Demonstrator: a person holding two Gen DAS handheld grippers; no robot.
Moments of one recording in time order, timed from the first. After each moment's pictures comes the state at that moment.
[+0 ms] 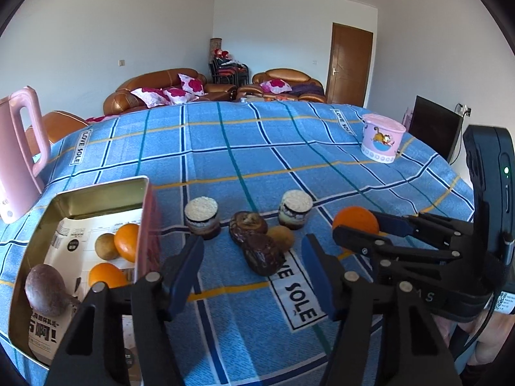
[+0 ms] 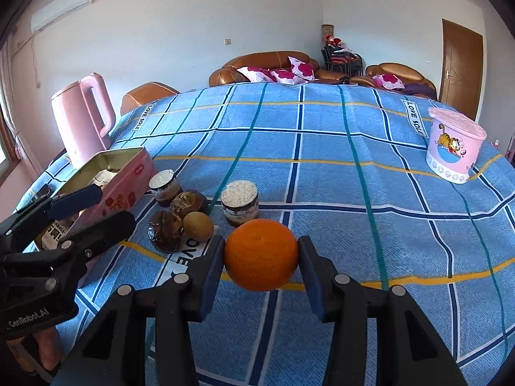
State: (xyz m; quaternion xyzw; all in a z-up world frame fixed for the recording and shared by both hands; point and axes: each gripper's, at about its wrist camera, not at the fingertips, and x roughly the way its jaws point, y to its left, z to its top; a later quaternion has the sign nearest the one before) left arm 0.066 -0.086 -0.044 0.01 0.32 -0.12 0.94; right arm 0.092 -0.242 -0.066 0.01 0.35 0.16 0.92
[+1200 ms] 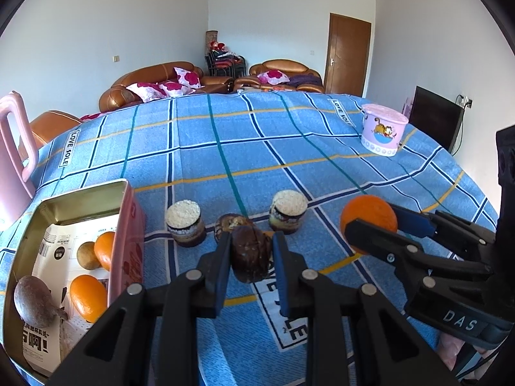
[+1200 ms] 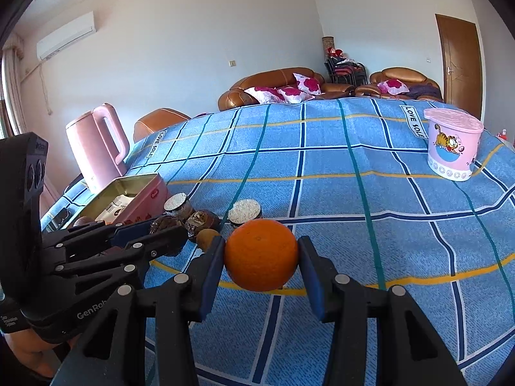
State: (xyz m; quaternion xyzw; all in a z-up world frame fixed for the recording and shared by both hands) left arm 0.082 -0.099 -0.047 0.02 0.33 -0.12 0.94; right arm 0.078 -0.257 -0.056 0.05 0.30 0.19 0.93
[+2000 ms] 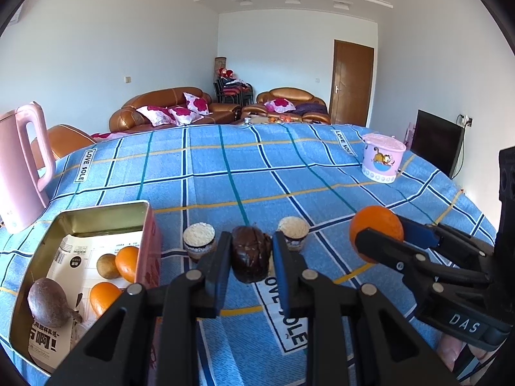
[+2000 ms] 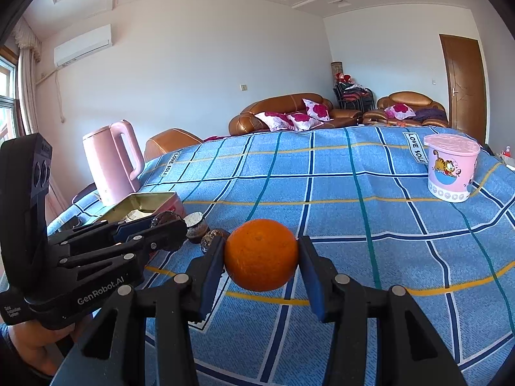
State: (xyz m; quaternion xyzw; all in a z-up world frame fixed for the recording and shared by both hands) left arm 0.061 -0.088 -0.032 0.01 0.26 -0.10 0.96; right arm 0.060 -0.262 -0.045 0.05 0.24 0.20 0.95
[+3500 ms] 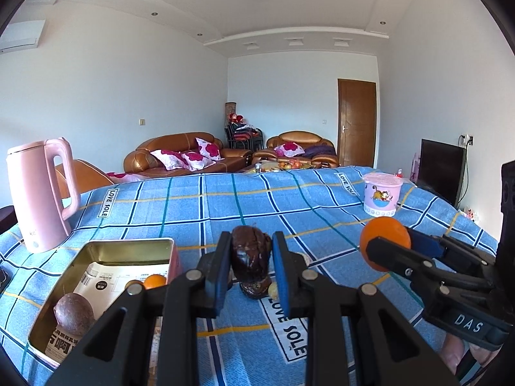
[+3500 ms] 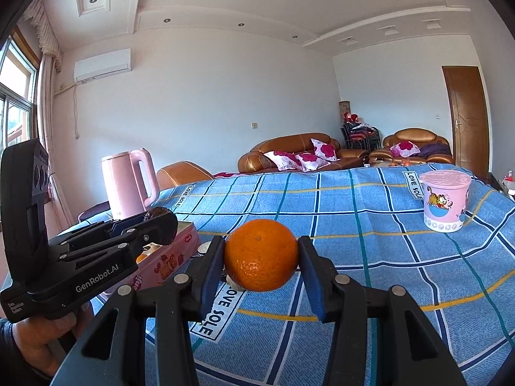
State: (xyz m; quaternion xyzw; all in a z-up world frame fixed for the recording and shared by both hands) left arm 0.023 -0.084 -0.014 0.01 0.15 -0.08 0.98; right arm 0.030 -0.271 -0.035 0.05 0.15 0.22 0.96
